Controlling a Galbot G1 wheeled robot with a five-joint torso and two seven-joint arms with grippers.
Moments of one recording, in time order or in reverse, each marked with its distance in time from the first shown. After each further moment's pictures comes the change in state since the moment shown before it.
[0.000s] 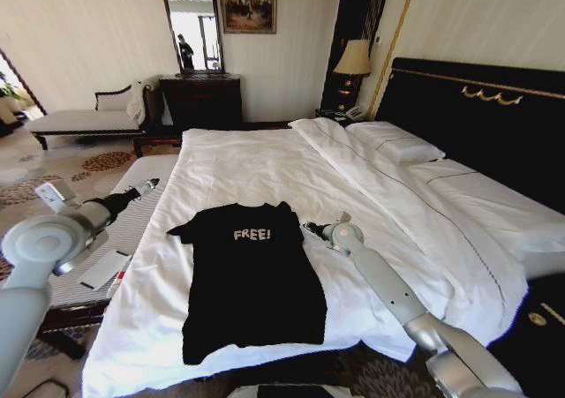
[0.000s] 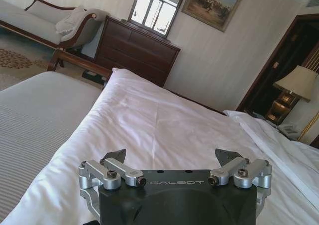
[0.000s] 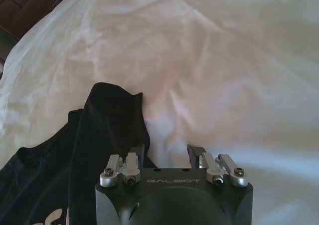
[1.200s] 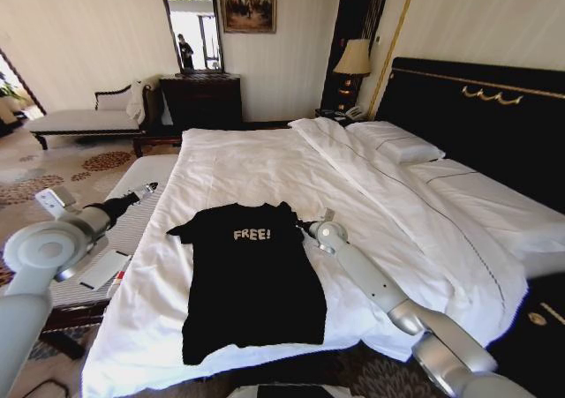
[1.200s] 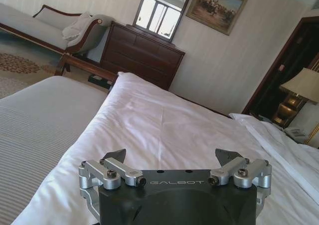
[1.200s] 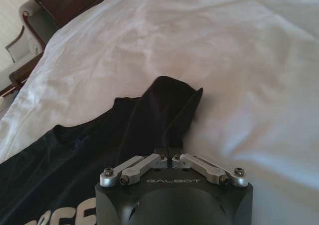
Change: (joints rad) left arm 0.043 -0.002 -0.029 -0.010 0.027 -0.021 0.010; right arm 0.091 0.063 -0.160 -0.047 -0.167 0.052 -0.134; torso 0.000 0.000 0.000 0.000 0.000
